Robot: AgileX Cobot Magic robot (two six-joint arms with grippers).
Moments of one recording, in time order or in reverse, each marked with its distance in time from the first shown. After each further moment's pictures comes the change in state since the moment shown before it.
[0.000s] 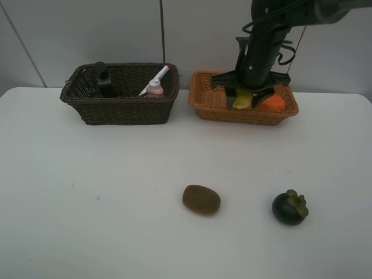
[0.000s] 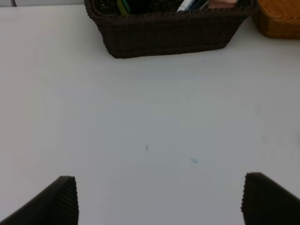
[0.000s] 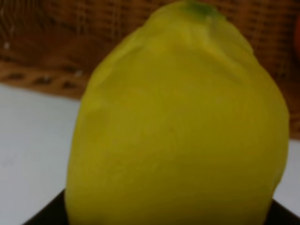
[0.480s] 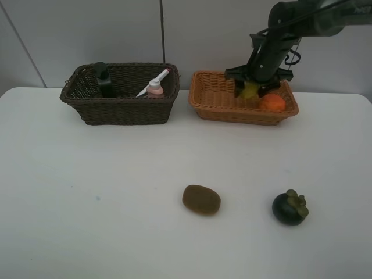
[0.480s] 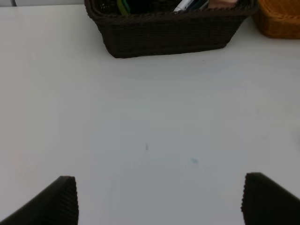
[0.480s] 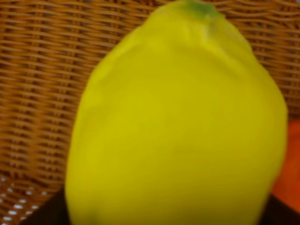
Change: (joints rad) left arm 0.000 0.000 0.000 0.000 0.000 0.000; right arm -0.130 0.154 -0.151 0.047 -0.141 -0.136
